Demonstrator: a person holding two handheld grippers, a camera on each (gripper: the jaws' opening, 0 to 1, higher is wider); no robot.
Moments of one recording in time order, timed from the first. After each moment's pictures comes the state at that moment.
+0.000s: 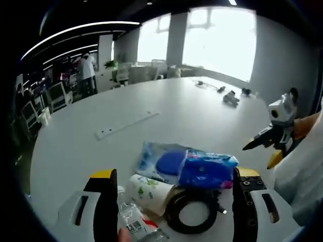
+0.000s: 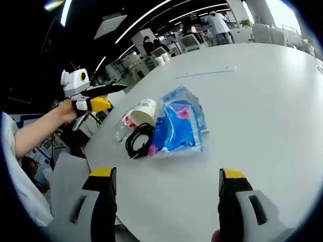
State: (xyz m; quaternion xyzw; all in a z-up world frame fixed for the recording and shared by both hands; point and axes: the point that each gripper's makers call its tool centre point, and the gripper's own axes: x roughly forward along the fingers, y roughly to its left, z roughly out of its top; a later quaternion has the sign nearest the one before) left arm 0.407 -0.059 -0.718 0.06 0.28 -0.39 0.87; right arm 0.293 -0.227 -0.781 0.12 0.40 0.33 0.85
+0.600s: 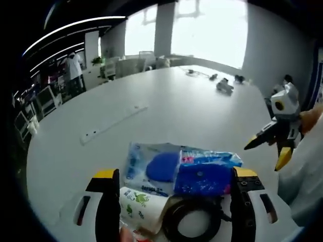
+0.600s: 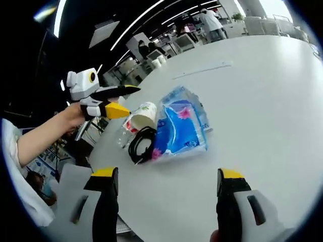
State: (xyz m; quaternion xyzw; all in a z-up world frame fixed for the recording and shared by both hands) left arm 0.422 -0.098 -0.743 0.11 0.31 -0.42 0.85; right arm 0.296 -0.219 -0.783 0.18 0.40 0.32 0.84
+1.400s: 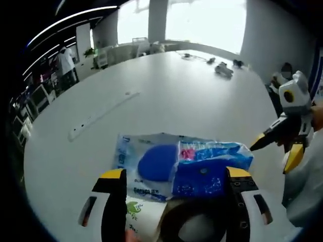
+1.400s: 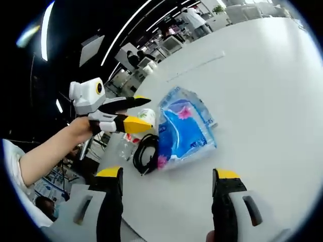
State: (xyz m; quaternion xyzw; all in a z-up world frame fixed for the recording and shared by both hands) left arm 0.427 -0.118 -0.782 0.14 0.36 -0.43 0.82; right arm 0.305 -0.200 -0.789 0.26 0.41 0.28 0.83
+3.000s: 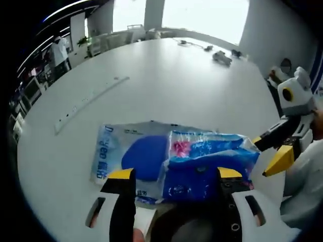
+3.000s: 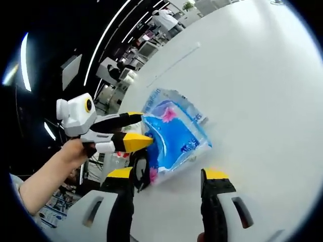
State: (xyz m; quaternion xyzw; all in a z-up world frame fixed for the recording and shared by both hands) left arm 0.423 -0.129 -0.816 0.15 0.40 -0.44 0.79; right arm 0.323 -0.192 -0.812 0.34 0.43 0.20 0.81
